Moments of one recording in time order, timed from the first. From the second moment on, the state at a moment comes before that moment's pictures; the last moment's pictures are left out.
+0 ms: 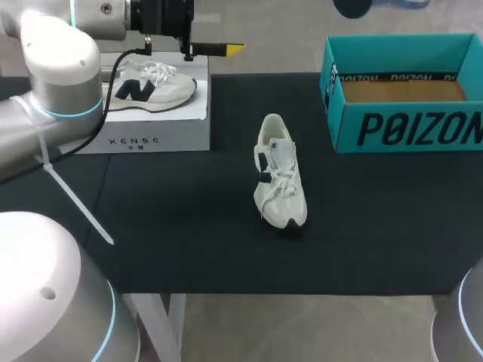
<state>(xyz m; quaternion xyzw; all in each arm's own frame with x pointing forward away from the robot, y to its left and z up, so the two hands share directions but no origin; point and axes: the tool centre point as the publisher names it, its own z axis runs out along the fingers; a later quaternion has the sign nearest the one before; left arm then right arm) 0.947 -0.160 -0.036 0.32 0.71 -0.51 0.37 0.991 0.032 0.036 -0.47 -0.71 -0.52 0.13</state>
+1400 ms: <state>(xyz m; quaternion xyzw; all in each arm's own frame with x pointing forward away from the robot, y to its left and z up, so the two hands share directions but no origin) 0.986 -0.049 -0.058 0.60 0.63 -0.38 0.32 0.991 0.032 0.036 -0.47 -0.71 -0.52 0.13</state>
